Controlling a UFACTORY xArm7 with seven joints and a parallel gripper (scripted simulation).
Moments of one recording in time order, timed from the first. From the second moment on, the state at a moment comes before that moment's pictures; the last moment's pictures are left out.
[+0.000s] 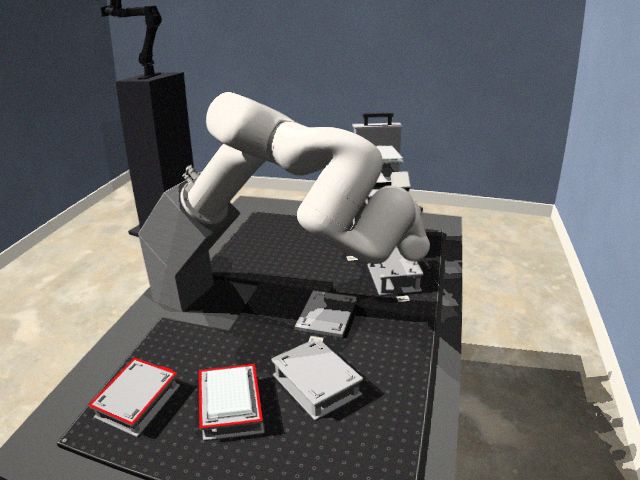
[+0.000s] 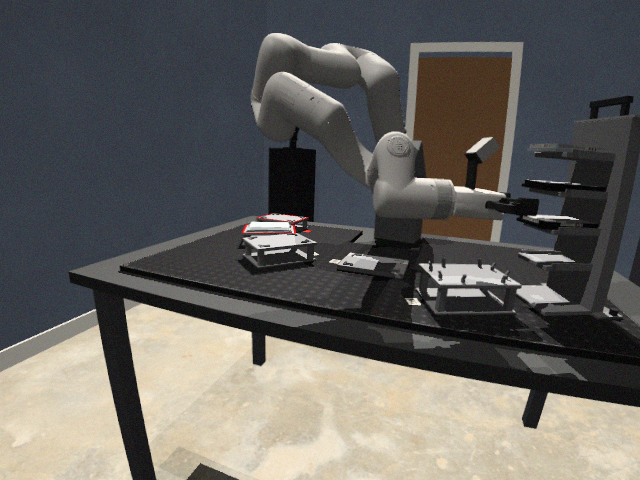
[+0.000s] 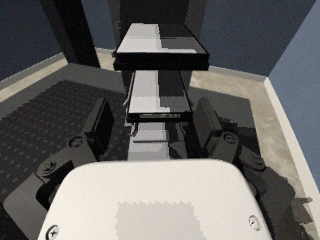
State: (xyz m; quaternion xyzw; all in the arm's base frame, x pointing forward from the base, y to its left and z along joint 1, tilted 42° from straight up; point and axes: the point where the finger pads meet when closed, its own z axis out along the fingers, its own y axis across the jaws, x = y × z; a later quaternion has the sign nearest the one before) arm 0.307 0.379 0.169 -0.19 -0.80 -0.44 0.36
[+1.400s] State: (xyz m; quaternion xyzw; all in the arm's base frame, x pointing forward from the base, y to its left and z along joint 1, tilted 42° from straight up) arm 0.342 0.354 0.154 -0.19 -0.80 -0.44 0.36
